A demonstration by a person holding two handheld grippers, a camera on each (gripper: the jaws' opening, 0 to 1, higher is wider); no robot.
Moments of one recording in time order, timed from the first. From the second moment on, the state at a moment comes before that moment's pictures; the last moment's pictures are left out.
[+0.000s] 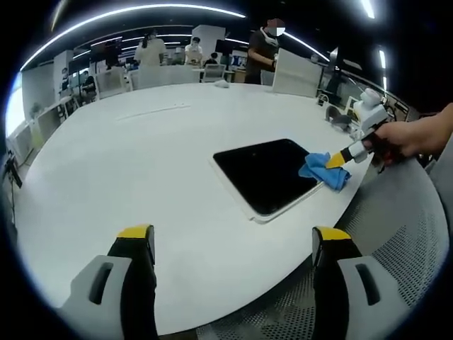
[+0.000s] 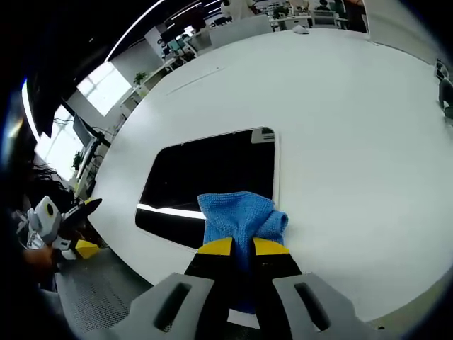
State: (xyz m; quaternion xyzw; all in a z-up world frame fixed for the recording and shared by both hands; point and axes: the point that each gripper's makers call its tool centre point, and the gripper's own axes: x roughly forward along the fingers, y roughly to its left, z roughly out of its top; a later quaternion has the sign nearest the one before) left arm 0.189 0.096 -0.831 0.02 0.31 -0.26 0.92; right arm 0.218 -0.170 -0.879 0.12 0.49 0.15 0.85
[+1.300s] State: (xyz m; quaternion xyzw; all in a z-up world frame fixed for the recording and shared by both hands) left arm 0.188 0.094 -0.829 0.01 0.31 -0.26 0.92; right arm 0.293 -0.185 -0.879 0.10 0.48 0.13 0.86
